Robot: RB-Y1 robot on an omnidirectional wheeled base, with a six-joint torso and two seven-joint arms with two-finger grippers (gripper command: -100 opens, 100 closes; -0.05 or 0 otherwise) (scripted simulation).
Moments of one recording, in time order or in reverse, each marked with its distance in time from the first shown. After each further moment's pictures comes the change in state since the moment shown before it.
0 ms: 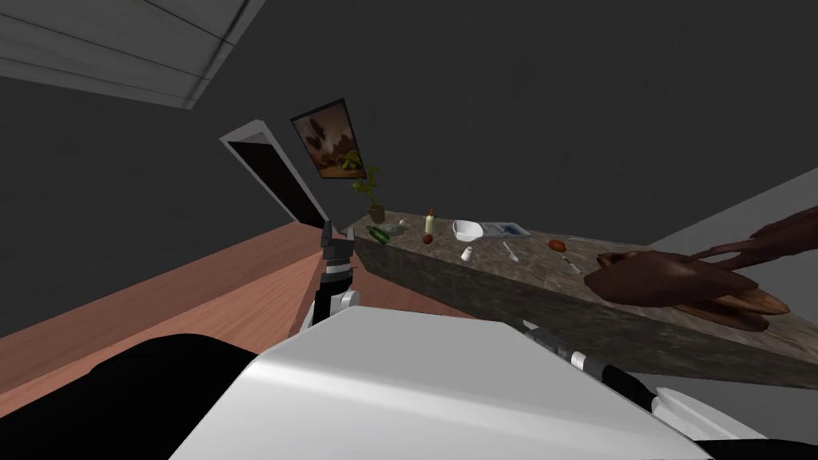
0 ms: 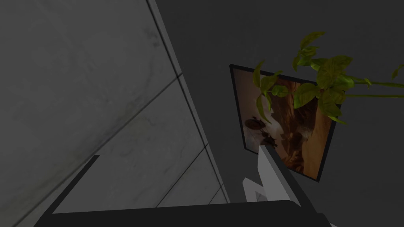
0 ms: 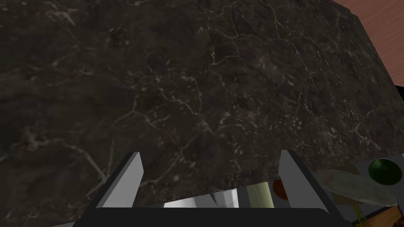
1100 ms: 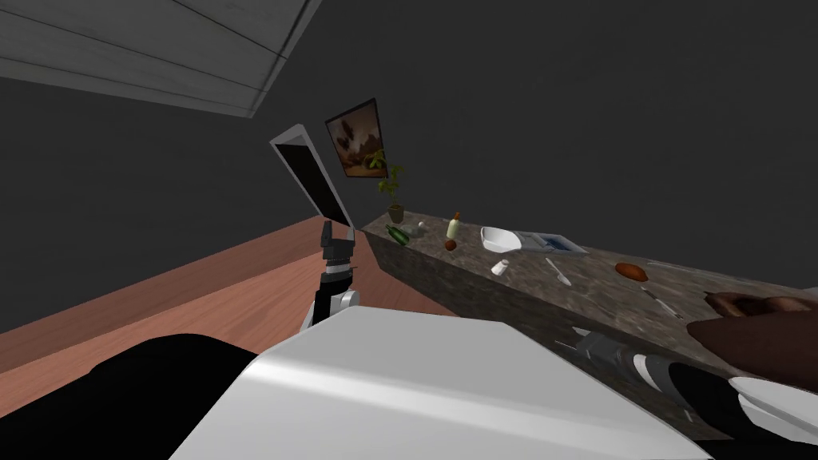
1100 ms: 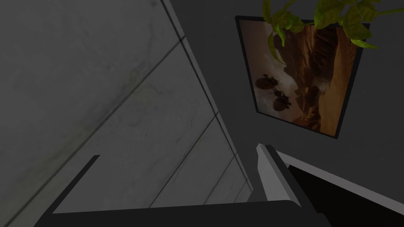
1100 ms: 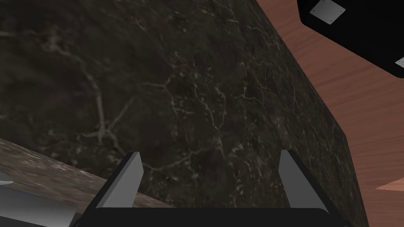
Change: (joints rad) left arm 0.000 0.000 0.000 0.000 0.000 0.000 0.000; right arm -0.019 -0.301 0.021 0.193 0.113 0.013 0.027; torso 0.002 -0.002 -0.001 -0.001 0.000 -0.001
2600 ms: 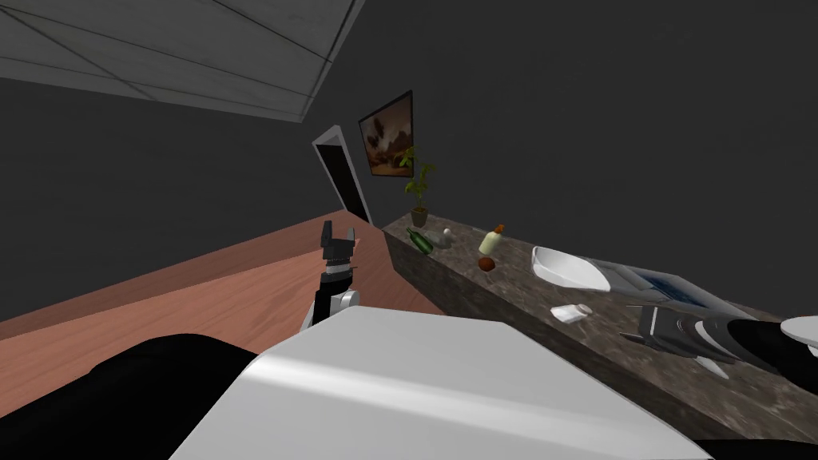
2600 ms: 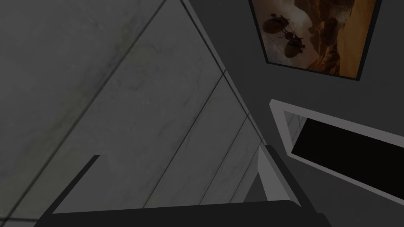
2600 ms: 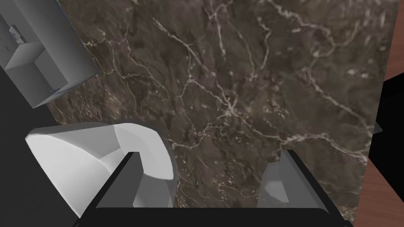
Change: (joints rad) left arm 0.000 0.000 0.000 0.000 0.000 0.000 0.000; right arm -0.028 -0.372 0.038 0.124 0.106 0.031 0.002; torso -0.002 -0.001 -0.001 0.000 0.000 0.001
